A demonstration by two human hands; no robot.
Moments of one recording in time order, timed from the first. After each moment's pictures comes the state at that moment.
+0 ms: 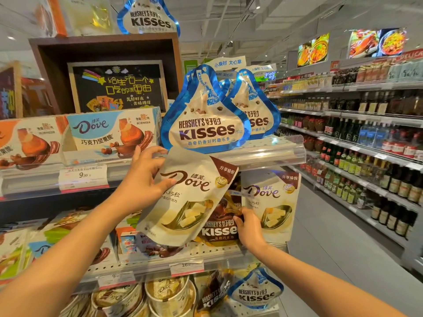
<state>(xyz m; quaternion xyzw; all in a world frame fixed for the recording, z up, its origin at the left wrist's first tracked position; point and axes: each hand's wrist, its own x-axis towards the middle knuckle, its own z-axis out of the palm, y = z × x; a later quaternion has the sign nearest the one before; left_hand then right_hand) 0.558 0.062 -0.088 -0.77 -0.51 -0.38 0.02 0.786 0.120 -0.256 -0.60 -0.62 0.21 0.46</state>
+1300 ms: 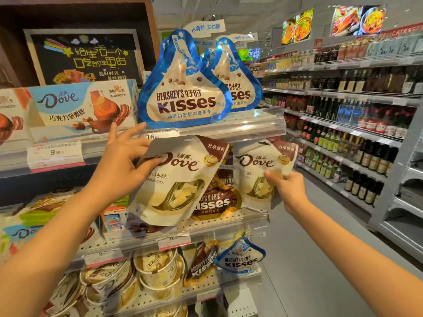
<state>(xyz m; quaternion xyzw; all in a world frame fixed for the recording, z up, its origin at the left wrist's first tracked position) 0.560 0.048 -0.100 -0.83 -0.40 -0.38 0.10 0.896 0.089 -0.221 -0.54 -0.41 0.34 0.65</state>
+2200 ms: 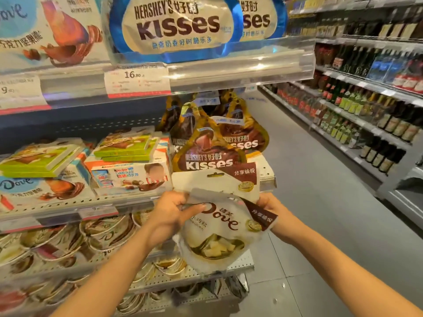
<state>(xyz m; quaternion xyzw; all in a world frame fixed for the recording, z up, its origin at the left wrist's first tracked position) 0.628 0.024 -0.275 -0.66 -0.44 -0.40 -0.46 0.855 0.021 -0.299 -0.36 -0.61 0.57 0.40</state>
